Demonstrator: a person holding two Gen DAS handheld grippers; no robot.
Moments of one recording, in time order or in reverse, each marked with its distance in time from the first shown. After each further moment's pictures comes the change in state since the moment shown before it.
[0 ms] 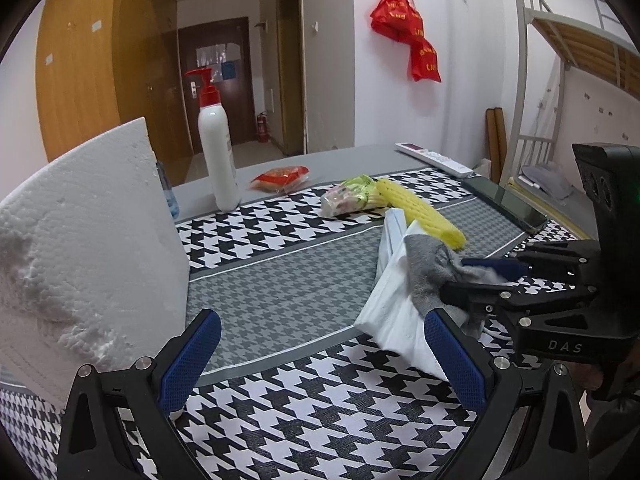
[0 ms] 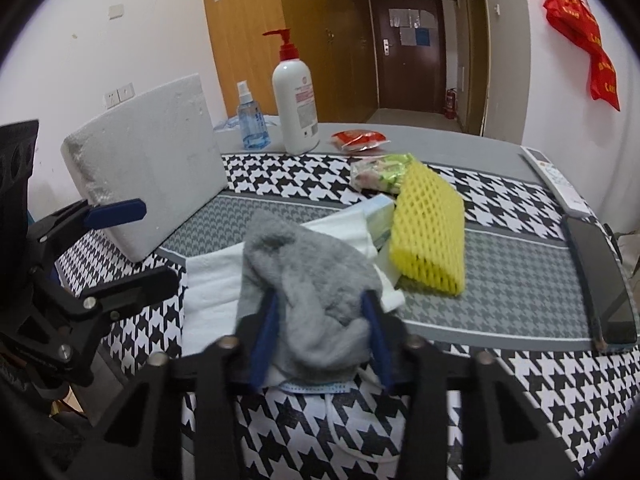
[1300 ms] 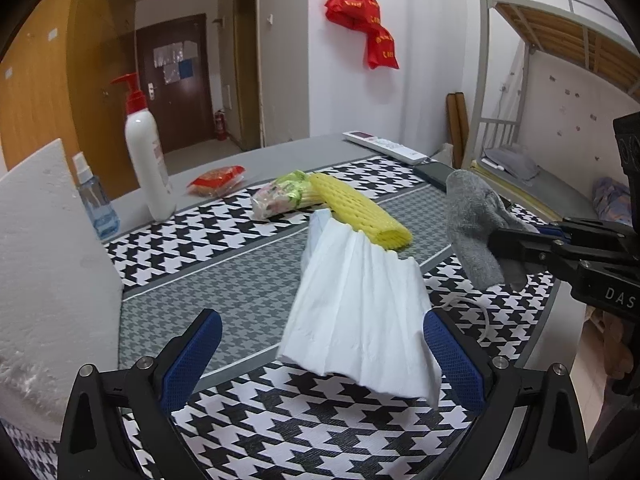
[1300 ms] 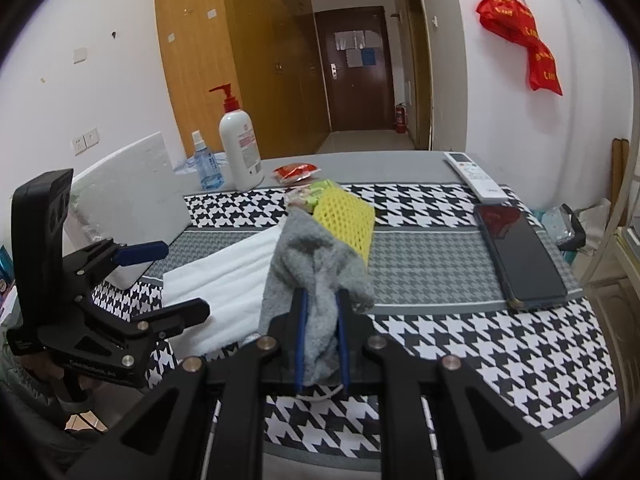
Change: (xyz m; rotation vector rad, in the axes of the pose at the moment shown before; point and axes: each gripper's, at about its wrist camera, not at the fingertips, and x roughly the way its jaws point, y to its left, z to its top) left arm 0.022 -0.039 0.012 0.076 0.035 -0.136; right arm -0.068 -0.032 -0.017 0.139 -0.113 -0.150
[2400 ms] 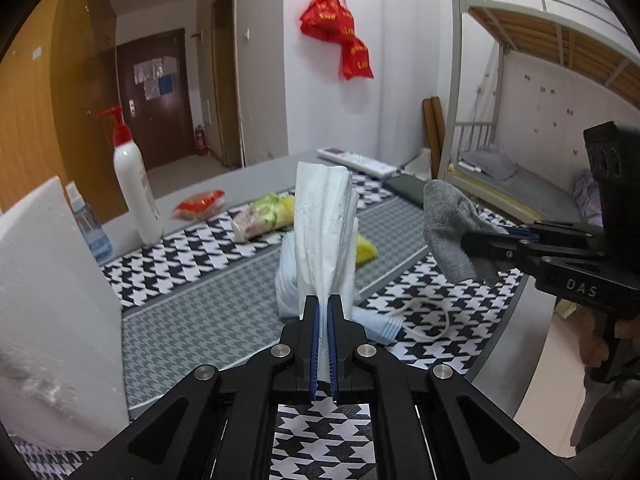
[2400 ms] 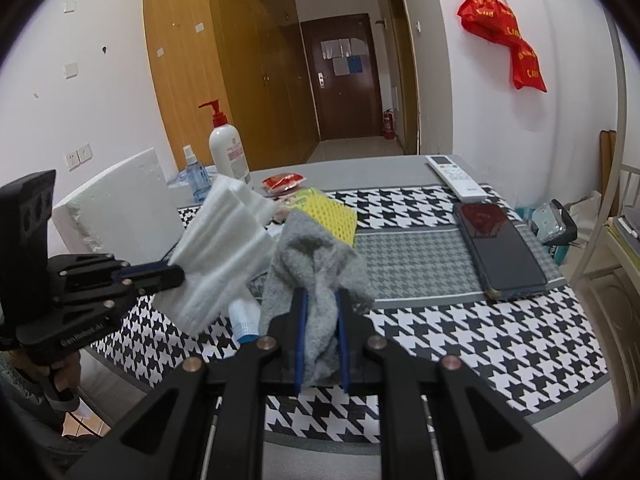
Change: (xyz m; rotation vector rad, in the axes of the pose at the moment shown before) left arm -0.035 -0.012 0.006 0.051 -0.051 -0.055; right arm -0.019 -0.008 -0.003 0.037 -0.043 -0.020
